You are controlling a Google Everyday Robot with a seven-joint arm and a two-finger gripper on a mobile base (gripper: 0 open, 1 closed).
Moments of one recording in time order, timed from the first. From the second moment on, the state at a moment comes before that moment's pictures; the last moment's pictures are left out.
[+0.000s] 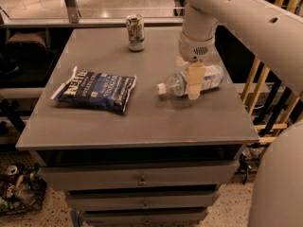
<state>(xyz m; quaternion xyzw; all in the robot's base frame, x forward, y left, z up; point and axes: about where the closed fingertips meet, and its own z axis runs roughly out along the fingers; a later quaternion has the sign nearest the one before) 0.619 -0.118 0.848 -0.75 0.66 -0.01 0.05</state>
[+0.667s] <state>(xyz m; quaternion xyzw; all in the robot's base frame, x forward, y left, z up) 0.614 -0.130 0.848 -0.74 0.67 -0.01 0.05</state>
